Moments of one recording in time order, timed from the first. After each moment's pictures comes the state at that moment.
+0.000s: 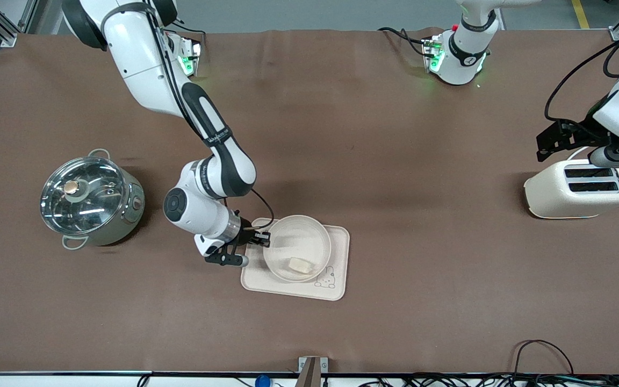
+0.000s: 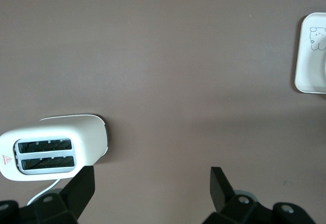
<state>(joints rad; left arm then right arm) 0.01 0.03 -0.12 -1.57 0.03 1.65 -0.03 0.54 0.81 -0.08 -1.54 0.70 2.48 0.10</state>
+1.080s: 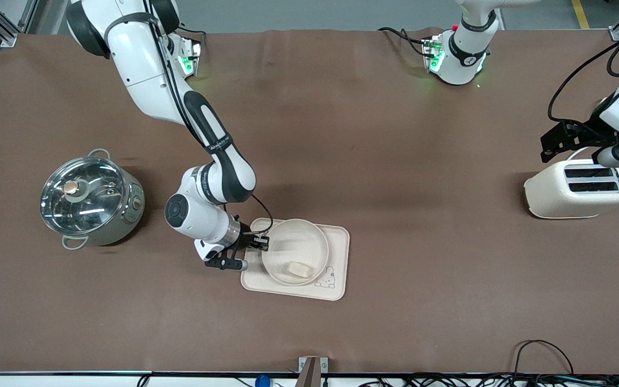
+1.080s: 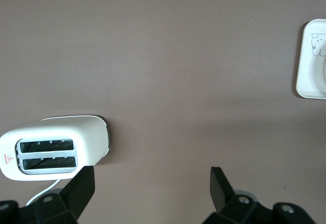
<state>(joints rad) 0.02 0.02 -0.12 -1.57 0.03 1.66 -0.03 0.52 0.84 -0.09 -1.49 0.69 2.47 0.10</state>
